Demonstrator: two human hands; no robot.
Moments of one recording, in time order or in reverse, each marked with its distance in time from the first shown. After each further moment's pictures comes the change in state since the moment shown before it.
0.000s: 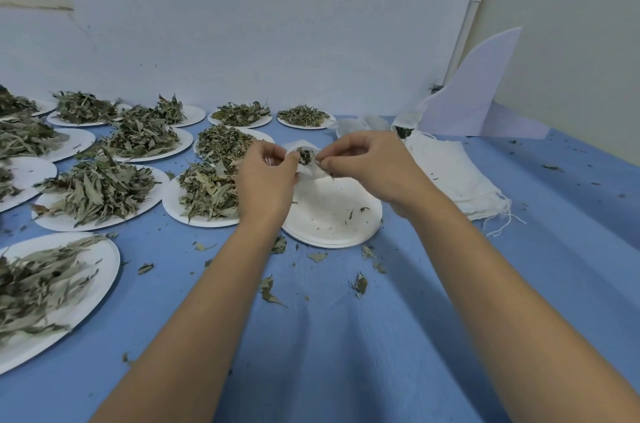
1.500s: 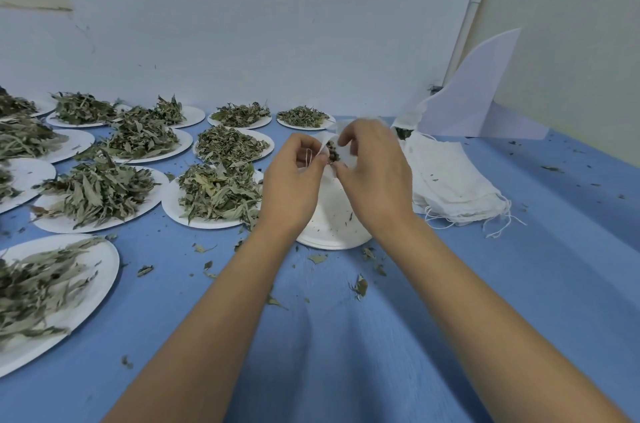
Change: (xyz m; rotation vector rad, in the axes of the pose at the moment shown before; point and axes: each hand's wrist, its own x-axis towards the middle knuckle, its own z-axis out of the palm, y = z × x) left_hand -0.010 0.002 0.013 0.028 -0.229 0.257; right_hand -0.001 0.018 0.022 -0.678 0.454 -0.279
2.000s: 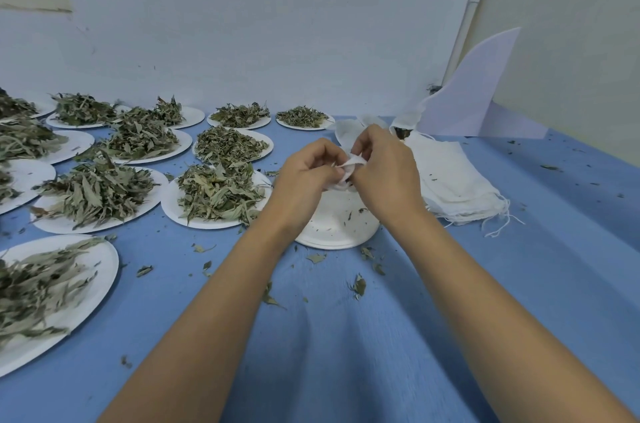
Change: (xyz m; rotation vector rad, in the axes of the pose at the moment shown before) left_hand -0.003 0.013 -0.002 -0.258 -0.303 -0.110; right_hand 0.007 0.012 -0.008 0.110 -0.131 0.183
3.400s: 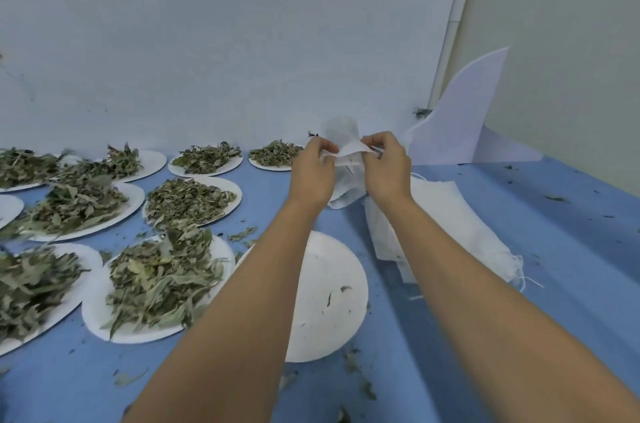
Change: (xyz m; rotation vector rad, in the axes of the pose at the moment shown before) left_hand 0.165 -0.051 0.036 0.420 0.182 0.037; right_hand 0.136 0.085 0.036 0.371 0.192 0.205
